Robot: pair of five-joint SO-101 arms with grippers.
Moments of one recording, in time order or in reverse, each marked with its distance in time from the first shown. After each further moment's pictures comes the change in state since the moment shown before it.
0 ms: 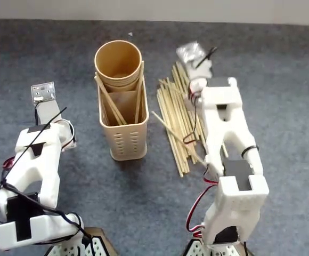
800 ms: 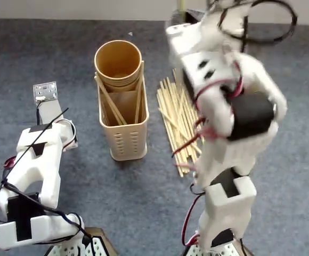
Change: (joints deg) left arm 0.8 0.0 0.0 0.0 0.0; right arm -12.4 -0.2 -88.1 36.3 -17.2
